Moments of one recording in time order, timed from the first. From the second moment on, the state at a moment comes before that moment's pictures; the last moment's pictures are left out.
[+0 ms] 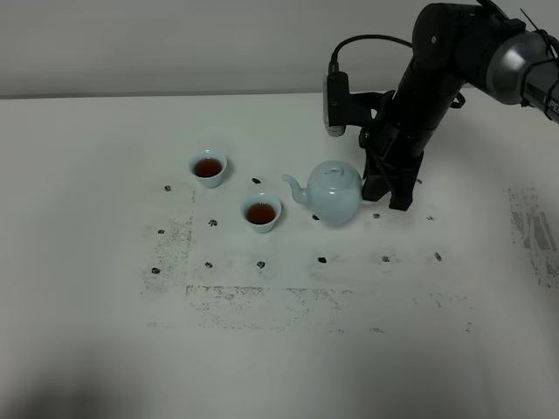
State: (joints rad) left arm 0.09 0.00 -0.46 -0.22 1.07 0.15; right arm 0.30 2.22 -1.86 0.25 1.23 -1.27
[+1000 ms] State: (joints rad) left arm 0.09 0.00 -0.46 -0.22 1.07 0.15; right arm 0.30 1.99 -1.61 0.36 1.20 -1.04
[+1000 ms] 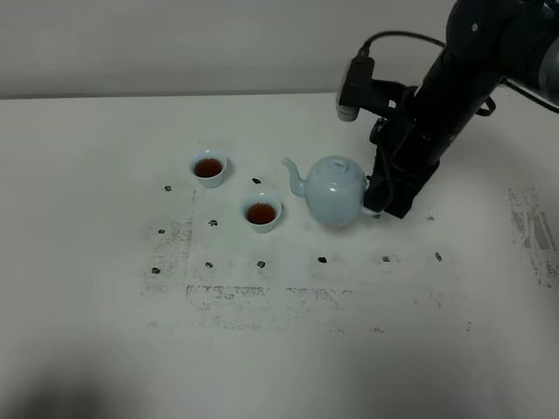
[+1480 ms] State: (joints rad) left arm 0.09 0.00 -0.46 -0.22 1.07 0.15; right arm 0.30 1.93 -1.27 0.50 0.78 -1.06
